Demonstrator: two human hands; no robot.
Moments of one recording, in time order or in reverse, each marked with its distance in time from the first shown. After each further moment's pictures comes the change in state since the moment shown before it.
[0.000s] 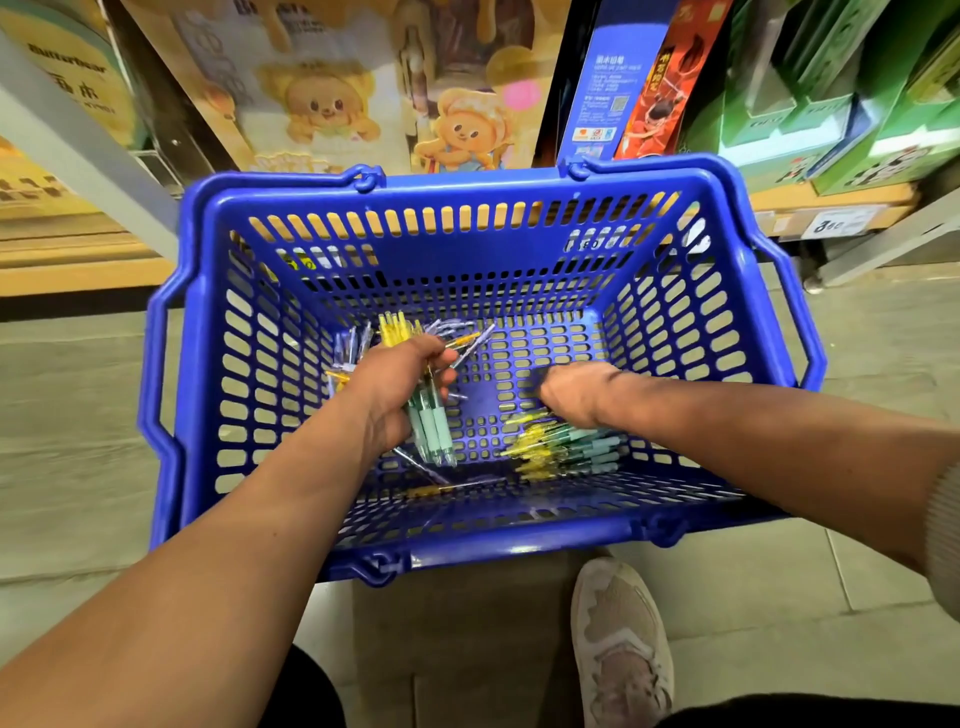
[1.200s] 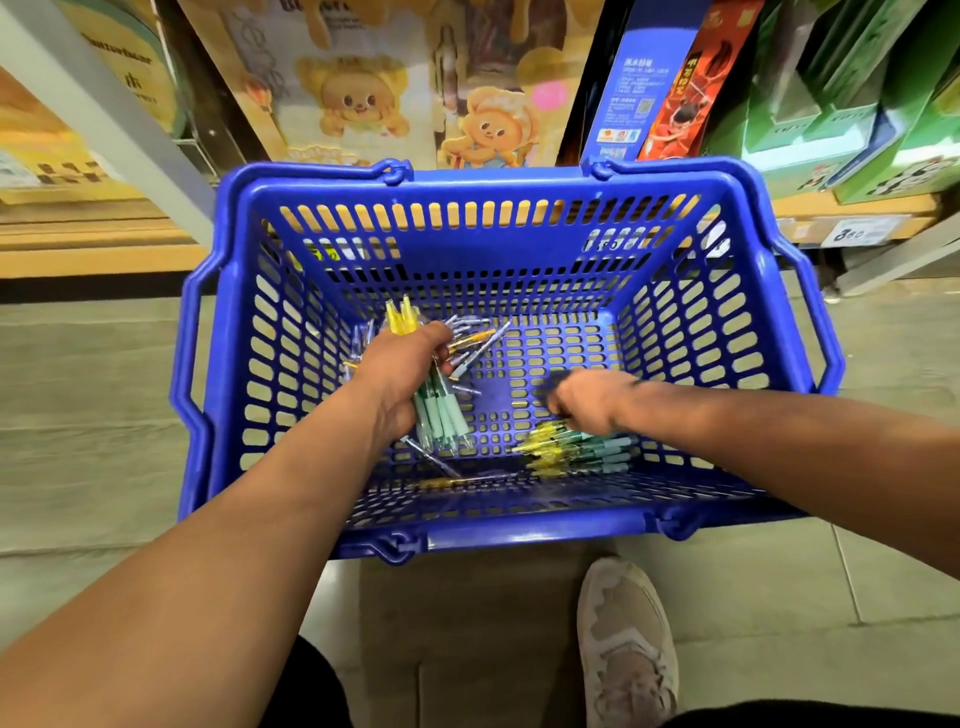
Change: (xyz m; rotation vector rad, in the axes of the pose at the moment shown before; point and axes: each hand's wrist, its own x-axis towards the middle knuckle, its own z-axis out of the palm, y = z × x) left_hand -0.002 0.004 -0.011 0.040 0.103 0.060; right_hand 0.000 -0.001 0.013 0.214 0.030 -0.011
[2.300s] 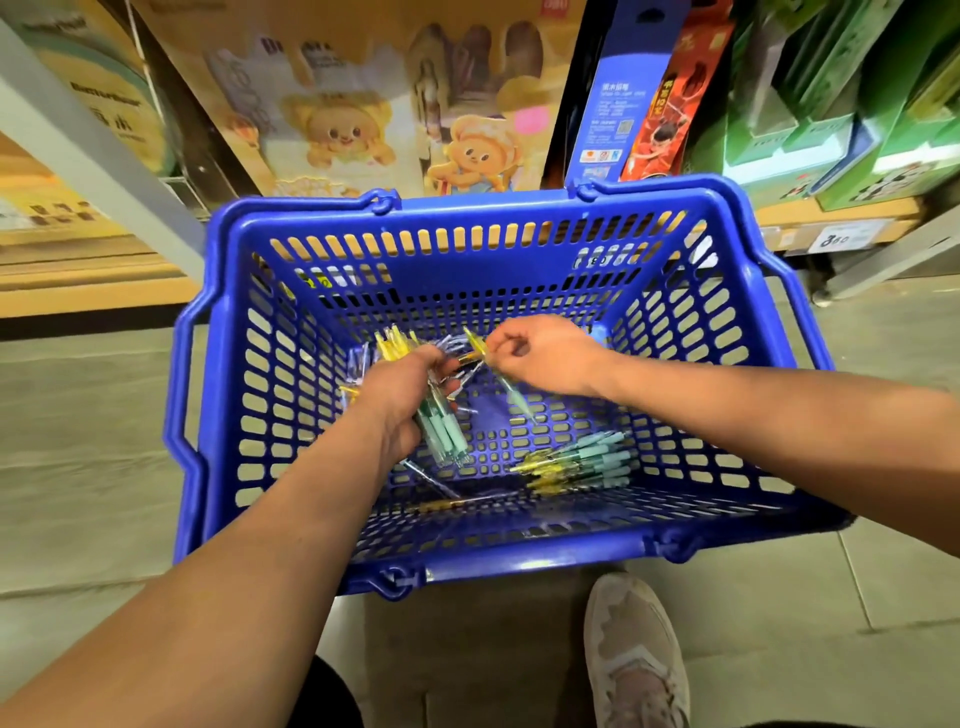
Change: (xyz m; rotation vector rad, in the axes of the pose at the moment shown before) left_hand 0.010 -0.004 0.006 -0.082 -0.030 -0.037; right_hand 0.001 -0.020 -0.065 0.793 0.441 -0.123
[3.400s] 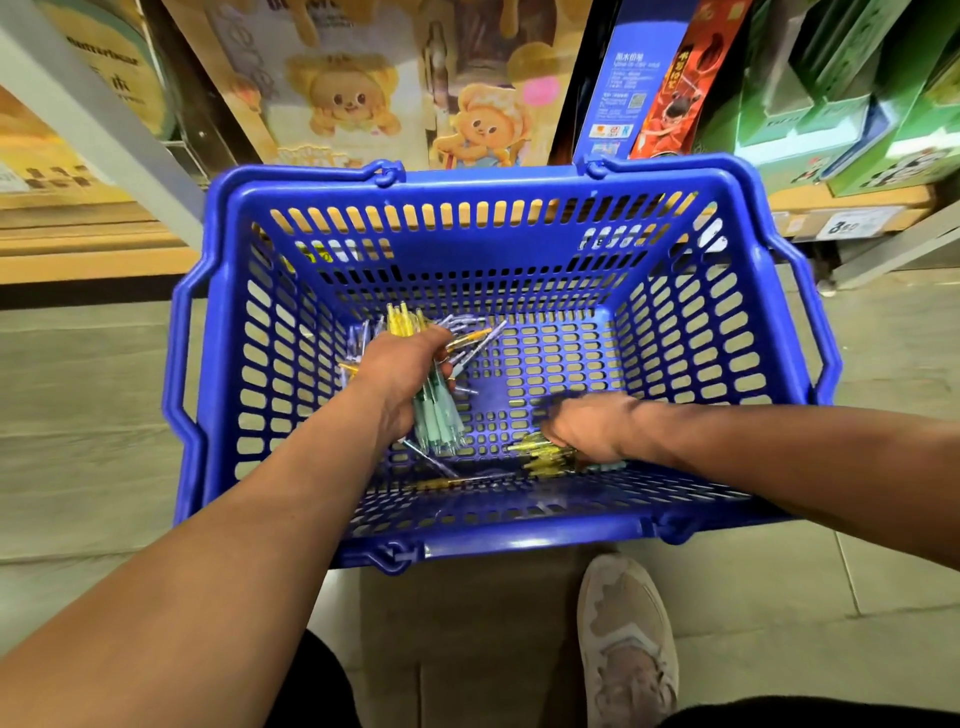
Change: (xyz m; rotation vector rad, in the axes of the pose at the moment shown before) left_hand -0.009 0.002 -0.002 0.126 0.037 0.017; right_hand -0.051 0.048 0.034 -0.973 -0.647 -0.087
